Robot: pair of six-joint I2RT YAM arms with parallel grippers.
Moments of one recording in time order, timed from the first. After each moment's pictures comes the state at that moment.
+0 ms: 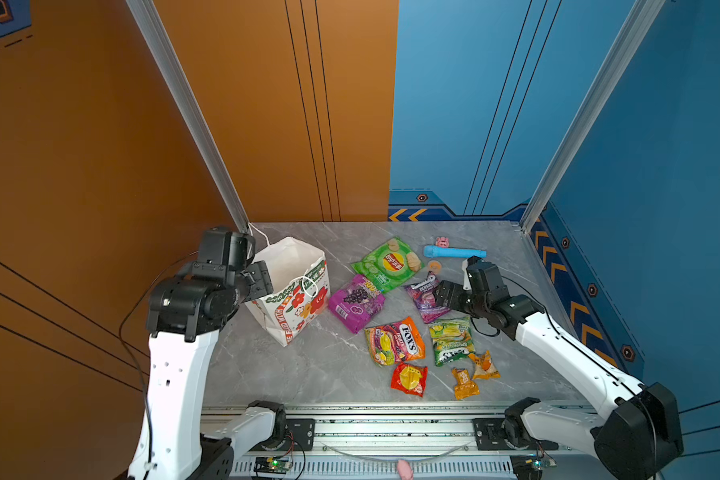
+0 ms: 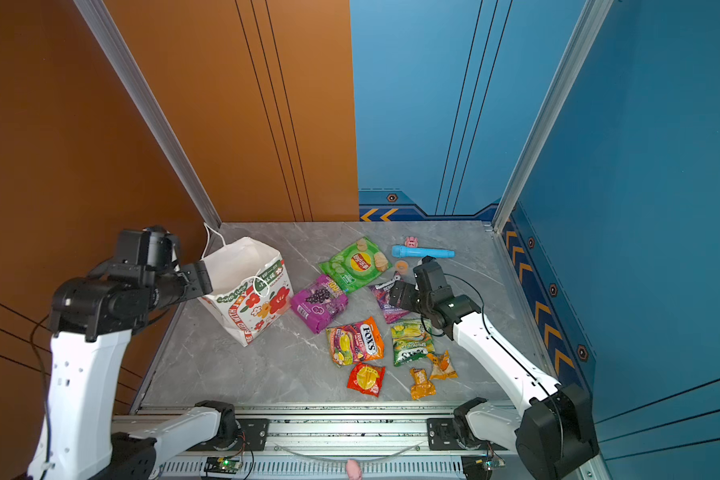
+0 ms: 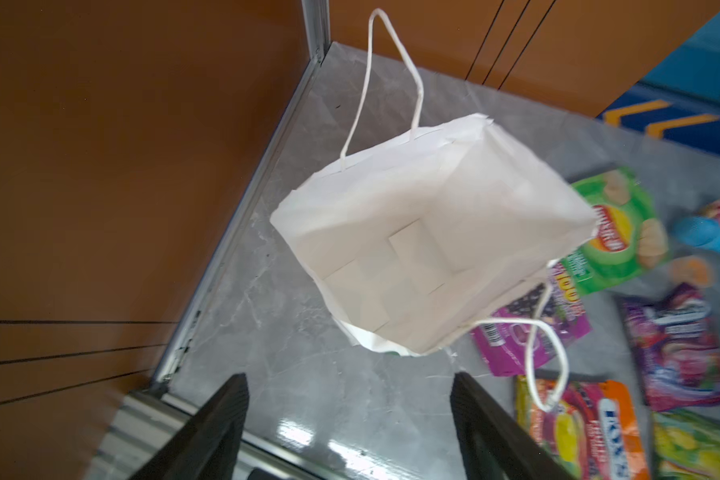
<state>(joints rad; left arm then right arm) -0.14 1.20 1.79 -1.52 -0.38 -0.35 0.42 1.20 0.90 -0.50 -0.01 0.61</state>
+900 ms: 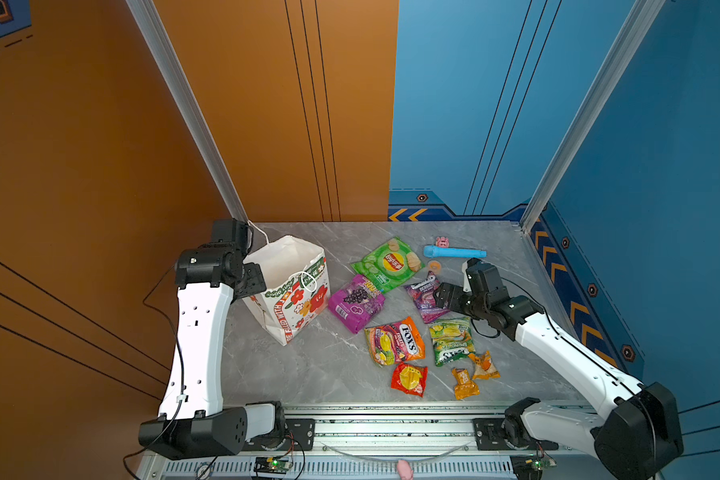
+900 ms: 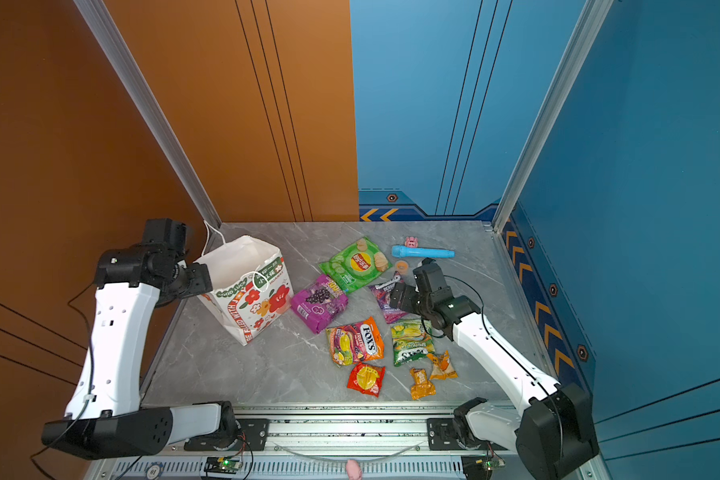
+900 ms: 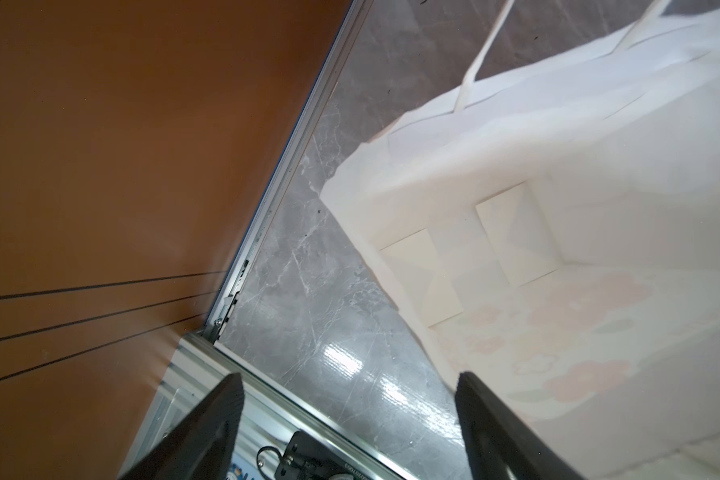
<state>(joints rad) 0.09 1.29 1.65 -1.44 -0.31 -0.32 0.42 1.20 0.88 -0.51 -0.01 0.60</state>
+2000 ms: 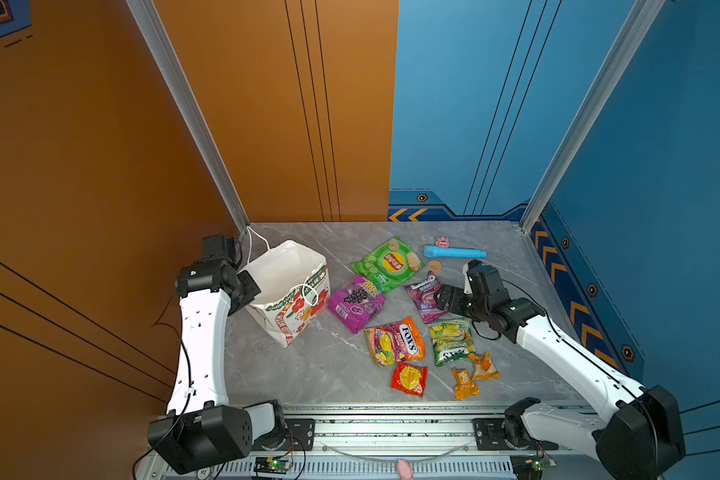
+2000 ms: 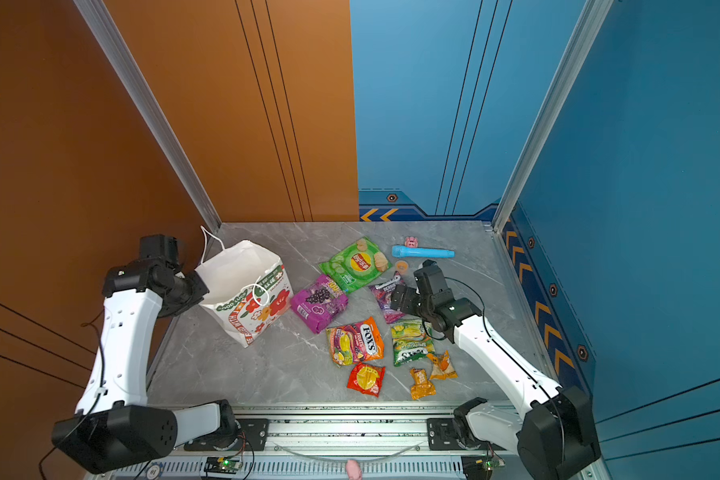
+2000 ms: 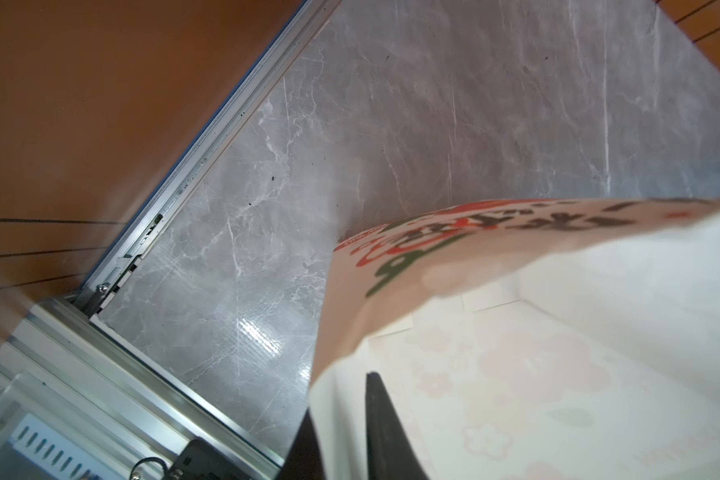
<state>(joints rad) 0.24 1.22 1.38 -1.26 -0.11 -0.49 0.42 1.18 0.87 -0.51 -0.01 0.60</state>
